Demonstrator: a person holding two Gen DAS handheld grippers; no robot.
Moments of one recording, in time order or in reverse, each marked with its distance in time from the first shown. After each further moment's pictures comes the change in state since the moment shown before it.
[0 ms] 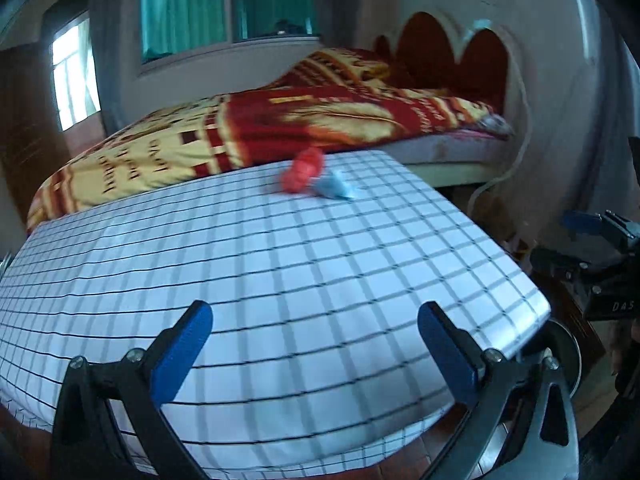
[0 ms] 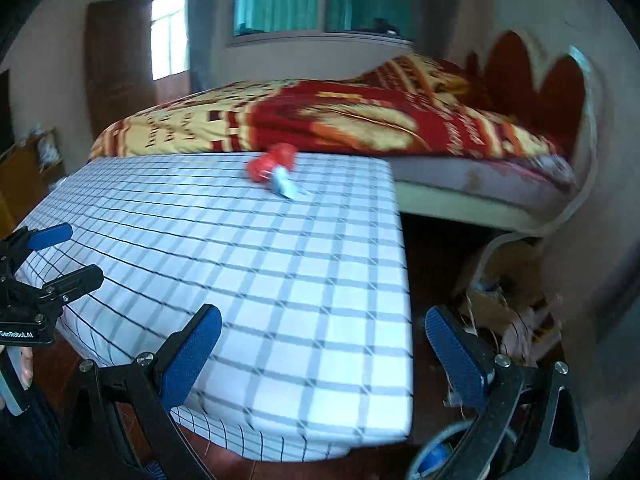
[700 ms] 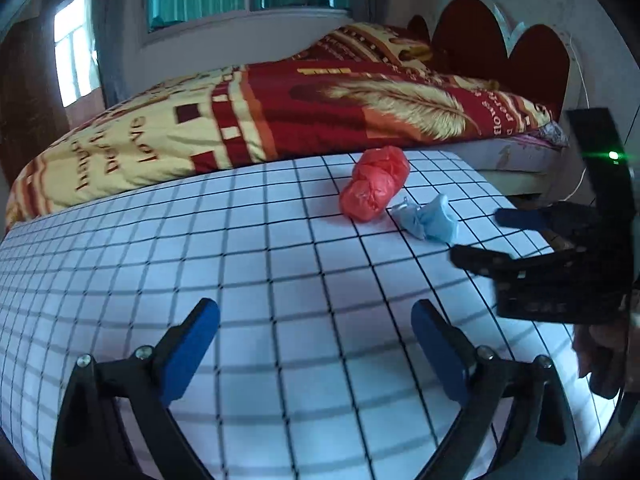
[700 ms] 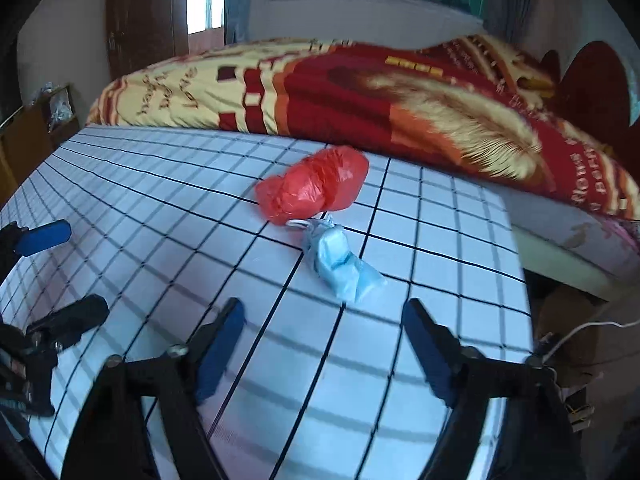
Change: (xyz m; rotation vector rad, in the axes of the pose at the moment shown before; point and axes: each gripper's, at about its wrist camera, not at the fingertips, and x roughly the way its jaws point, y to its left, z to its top) left arm 0.168 0.055 0.071 -0.034 0.098 0.013; right arm 0.240 0.045 0.122 -0.114 0.153 0.122
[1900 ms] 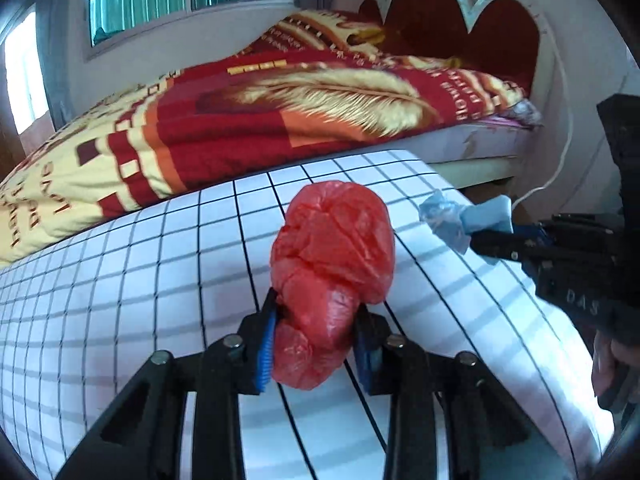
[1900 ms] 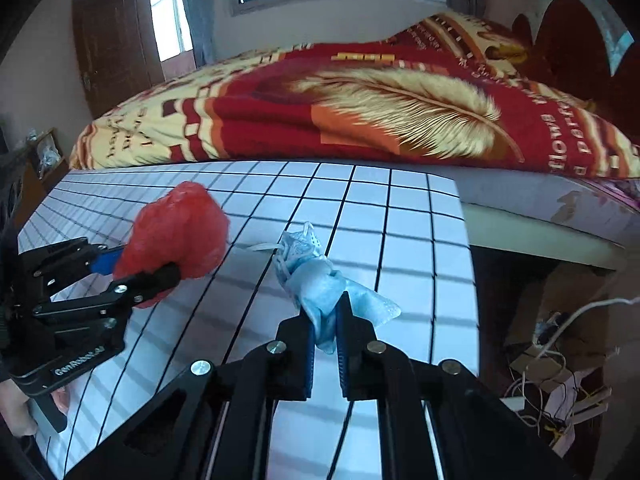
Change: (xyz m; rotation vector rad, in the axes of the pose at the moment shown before) left arm 0.029 -0.067 0.040 0.101 0.019 -0.121; right arm -0.021 -0.086 -0.005 0.142 -0.035 0.020
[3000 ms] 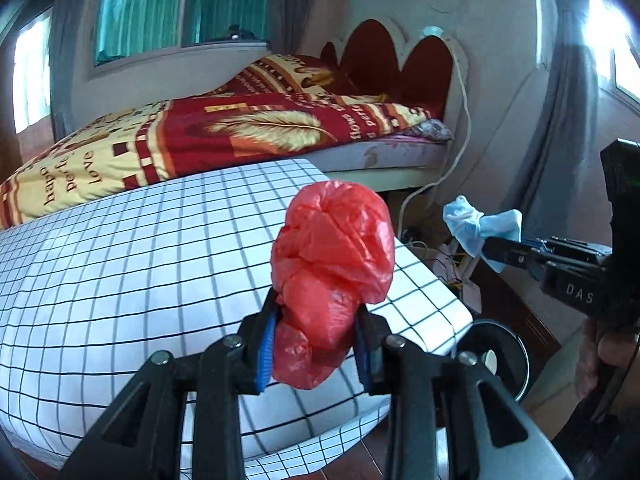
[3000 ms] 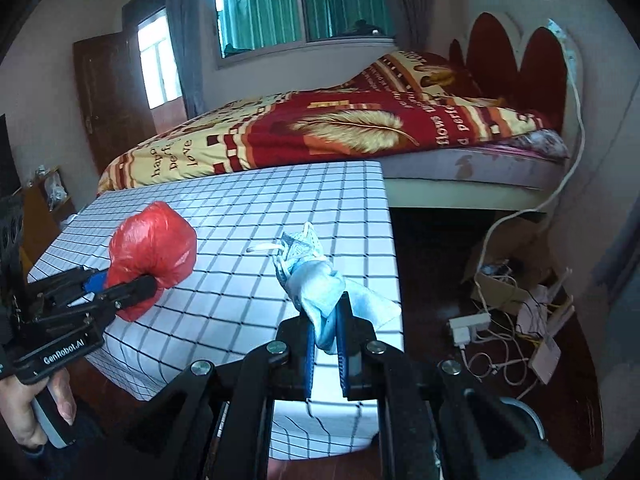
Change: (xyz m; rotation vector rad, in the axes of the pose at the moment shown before) left arm -0.189 -0.092 -0.125 -0.002 -0.133 -0.120; right arm -0.254 0.036 -0.189 0.113 -0.162 -0.082
